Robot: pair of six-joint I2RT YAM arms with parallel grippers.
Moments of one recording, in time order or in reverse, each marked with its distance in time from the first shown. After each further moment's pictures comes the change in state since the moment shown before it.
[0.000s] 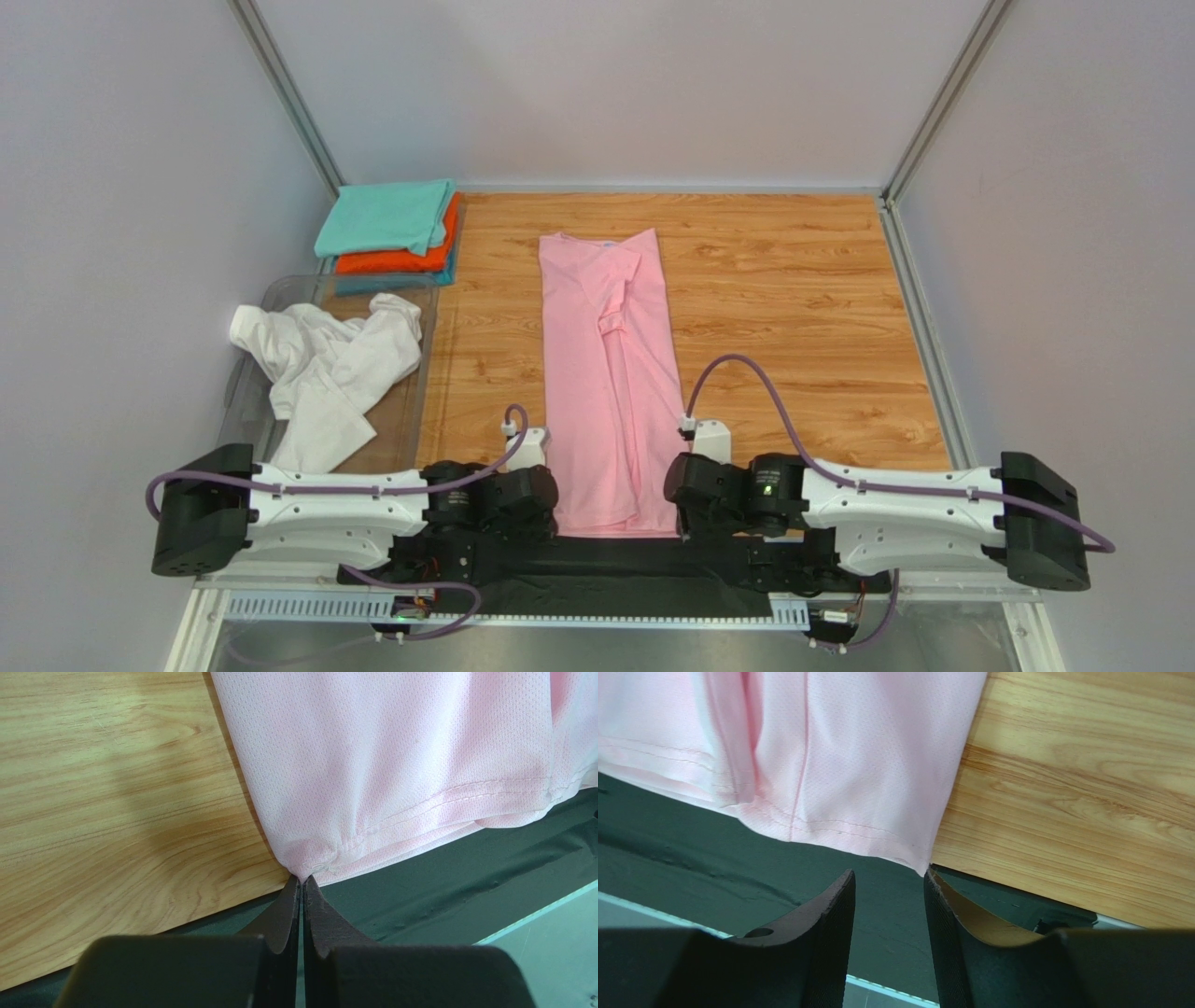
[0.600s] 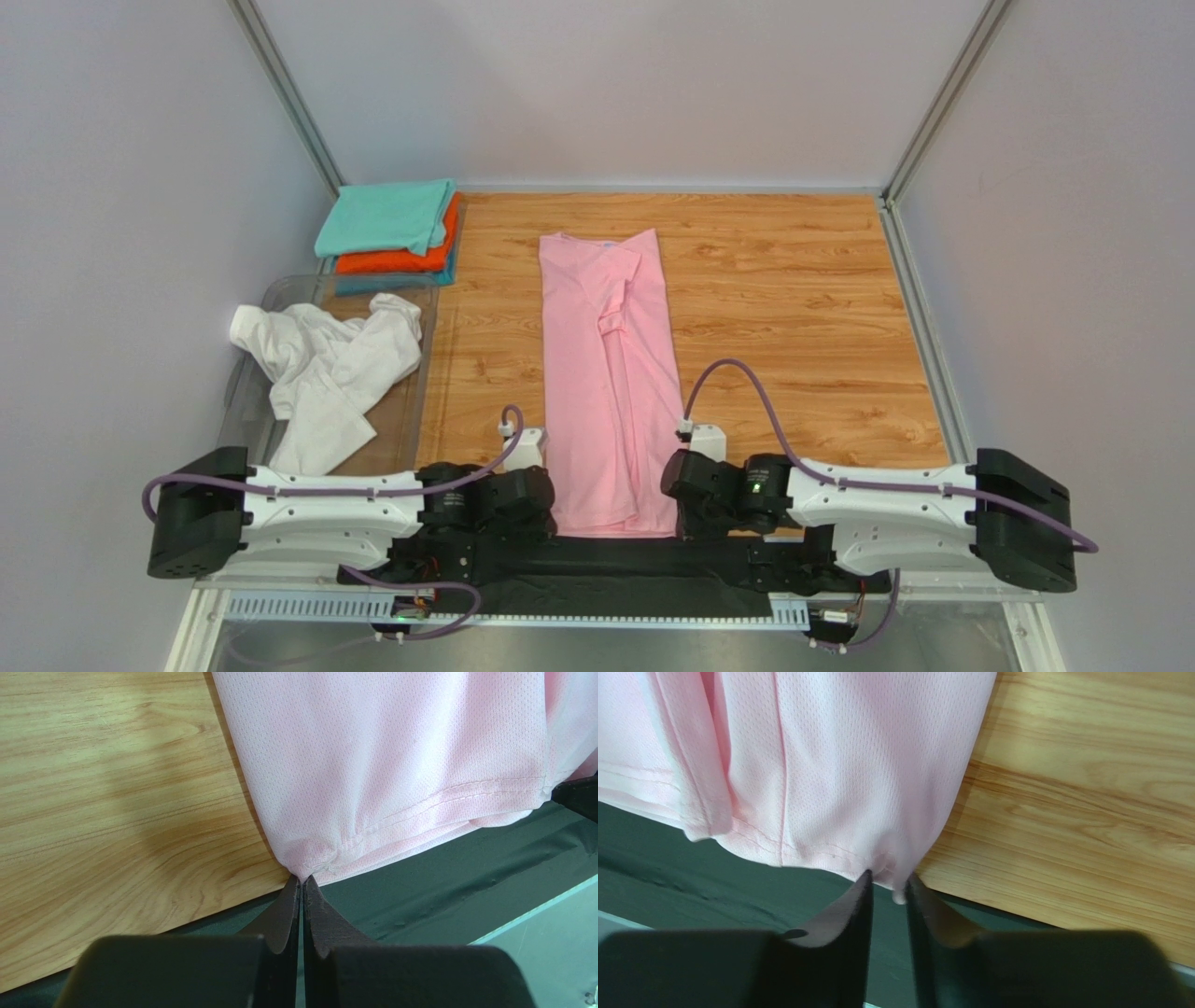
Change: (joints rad) left arm 0.000 -0.027 -0.018 0.006 0.001 -0.005; right arm -0.055 0.055 -0.072 0.135 -0.071 -0.009
